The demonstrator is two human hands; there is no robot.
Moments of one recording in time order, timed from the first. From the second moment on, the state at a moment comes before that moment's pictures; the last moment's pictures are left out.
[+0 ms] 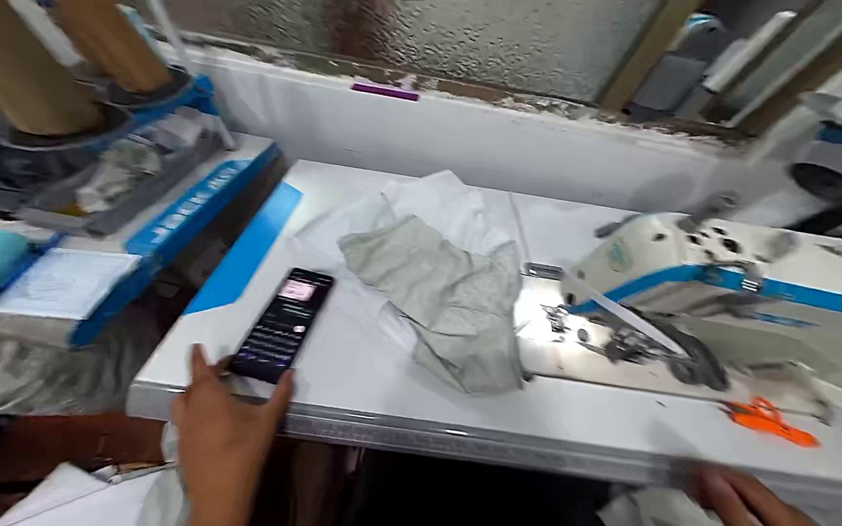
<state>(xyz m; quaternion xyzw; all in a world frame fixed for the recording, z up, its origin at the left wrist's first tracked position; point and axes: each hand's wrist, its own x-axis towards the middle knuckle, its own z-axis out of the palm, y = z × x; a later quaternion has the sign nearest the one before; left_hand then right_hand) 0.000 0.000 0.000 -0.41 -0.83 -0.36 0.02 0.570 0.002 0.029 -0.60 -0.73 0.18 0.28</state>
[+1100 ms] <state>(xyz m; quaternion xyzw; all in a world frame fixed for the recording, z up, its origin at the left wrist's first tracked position) 0.146 0.096 0.109 -0.75 -0.57 -0.24 -0.24 0.377 0.068 -0.007 -0.48 -0.79 0.08 0.36</state>
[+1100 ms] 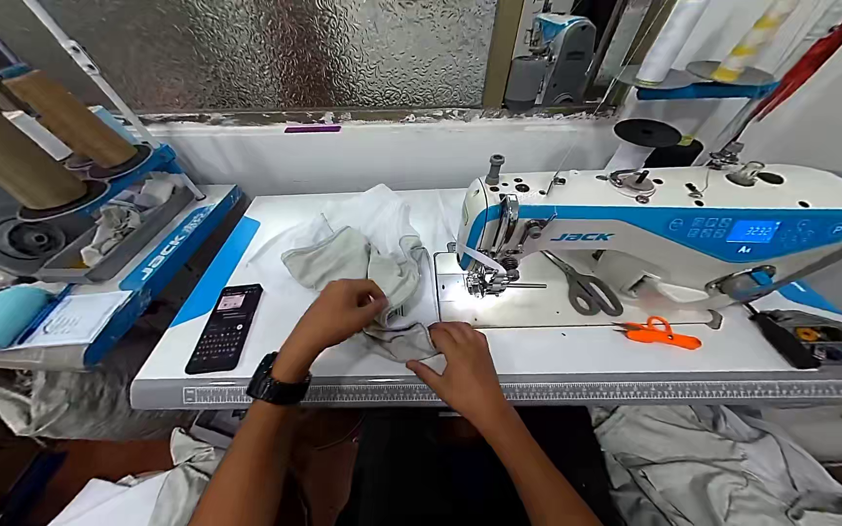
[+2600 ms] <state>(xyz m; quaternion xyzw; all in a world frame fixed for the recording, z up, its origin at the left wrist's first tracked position) 0.131 0.125 0.053 -0.84 -0.37 -0.37 -0.12 0.429 0.097 0.051 -0.40 -0.85 -0.01 0.34</state>
